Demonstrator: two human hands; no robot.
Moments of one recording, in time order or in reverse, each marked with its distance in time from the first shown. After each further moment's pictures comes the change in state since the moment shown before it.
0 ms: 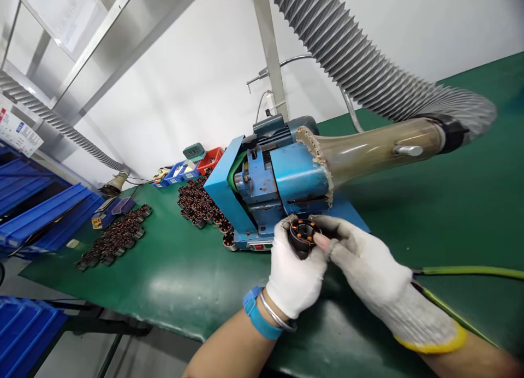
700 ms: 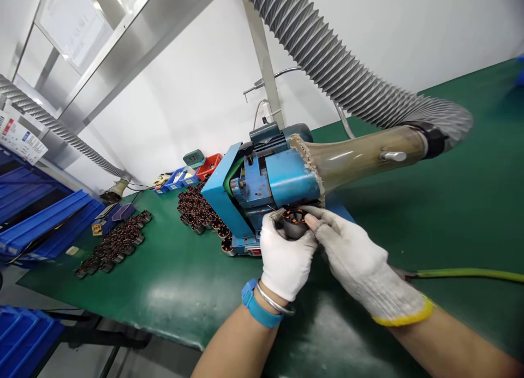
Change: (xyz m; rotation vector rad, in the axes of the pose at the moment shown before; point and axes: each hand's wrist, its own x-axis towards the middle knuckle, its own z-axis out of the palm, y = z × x) left_hand 0.024 0.012 0.010 -0.078 0.126 0.016; right_hand 0.018 -0.007 0.017 0.194 0.012 0.126
